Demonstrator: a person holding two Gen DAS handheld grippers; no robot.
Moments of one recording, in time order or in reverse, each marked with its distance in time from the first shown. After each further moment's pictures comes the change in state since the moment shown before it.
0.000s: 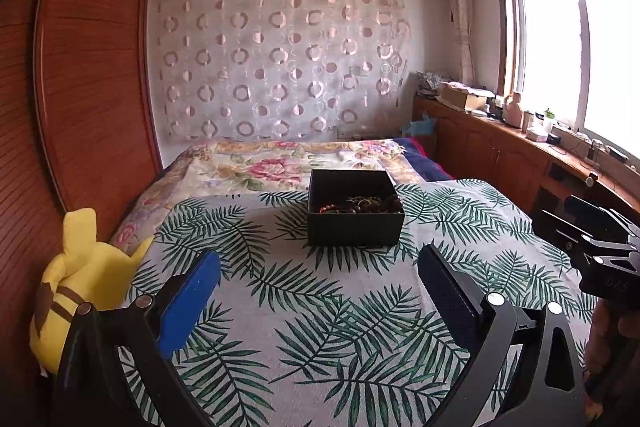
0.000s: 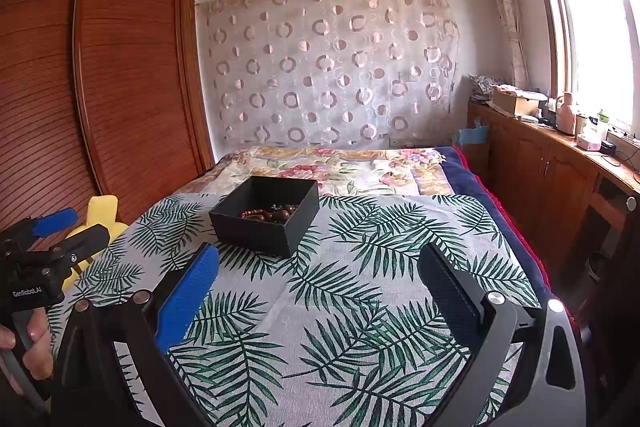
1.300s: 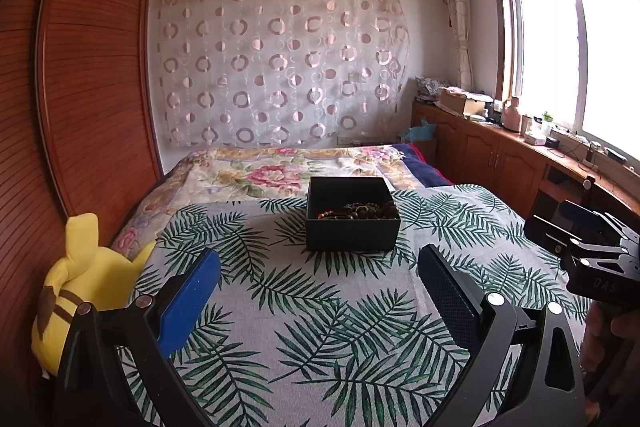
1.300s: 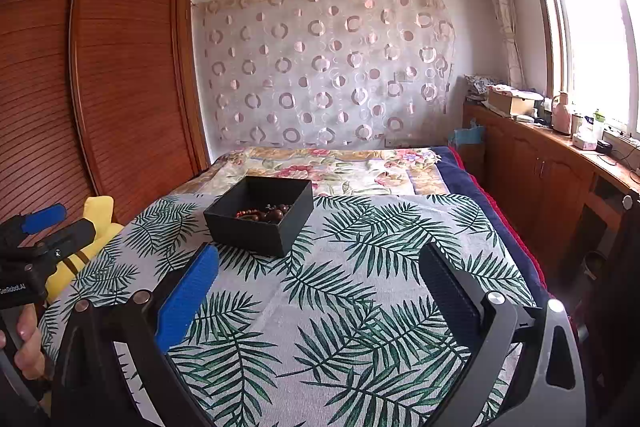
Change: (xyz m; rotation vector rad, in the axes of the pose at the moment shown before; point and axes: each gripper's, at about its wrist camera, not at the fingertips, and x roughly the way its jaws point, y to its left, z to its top) left arm -0.006 -0.001 0.003 0.003 -0.016 0.000; right arm -0.002 -0.004 0.000 0.001 -0.005 -0.016
